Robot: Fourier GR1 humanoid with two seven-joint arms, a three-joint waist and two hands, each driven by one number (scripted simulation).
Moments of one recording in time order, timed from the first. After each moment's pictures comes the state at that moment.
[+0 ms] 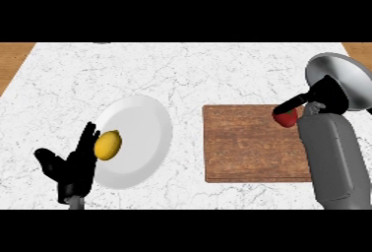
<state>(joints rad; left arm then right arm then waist) 0.06 0.10 -0.04 -1.47 0.22 0.23 0.12 -0.61 -0.15 -0.24 -1.15 1.02 0.03 1.09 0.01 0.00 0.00</state>
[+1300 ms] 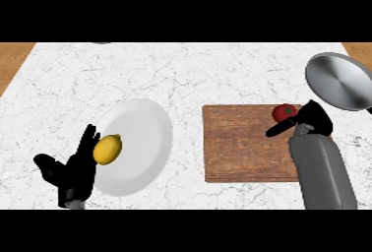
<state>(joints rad) 0.09 0.07 -0.03 -1.49 0.20 0.21 0.10 -0.48 -0.07 -0.25 -1.16 1.00 0.07 1.05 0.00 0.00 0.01</state>
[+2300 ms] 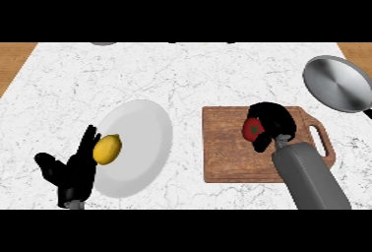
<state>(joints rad) 0.09 0.07 -0.02 -1.48 0.19 0.20 0.12 -0.44 -0.17 0.15 -1.12 1.01 0.24 0.32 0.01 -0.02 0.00</state>
